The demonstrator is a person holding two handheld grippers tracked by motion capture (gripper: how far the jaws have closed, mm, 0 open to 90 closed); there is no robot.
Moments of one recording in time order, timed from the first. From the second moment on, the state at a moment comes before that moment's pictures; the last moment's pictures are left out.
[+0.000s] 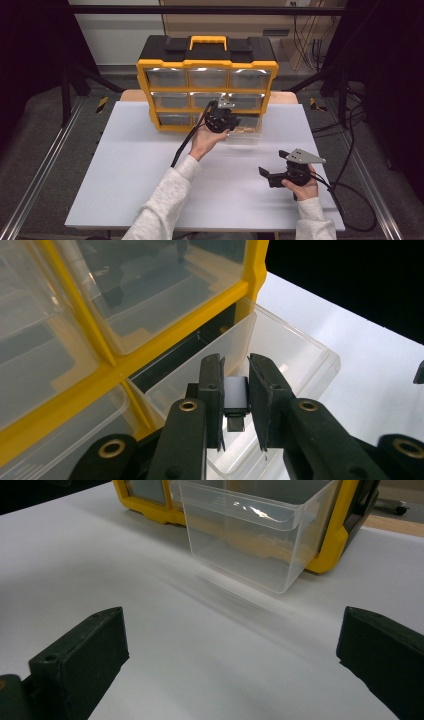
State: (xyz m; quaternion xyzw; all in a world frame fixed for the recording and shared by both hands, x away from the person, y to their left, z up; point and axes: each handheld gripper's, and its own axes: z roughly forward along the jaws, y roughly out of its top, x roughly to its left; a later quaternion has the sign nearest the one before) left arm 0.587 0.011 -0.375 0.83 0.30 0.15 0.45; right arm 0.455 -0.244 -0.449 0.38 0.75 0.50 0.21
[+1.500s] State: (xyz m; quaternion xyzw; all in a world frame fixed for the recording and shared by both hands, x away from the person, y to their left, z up) left arm 0.597 0.009 -0.399 0.84 0.31 0.14 0.43; right arm 0.455 -0.244 -0.450 0.38 0.75 0.49 0.21
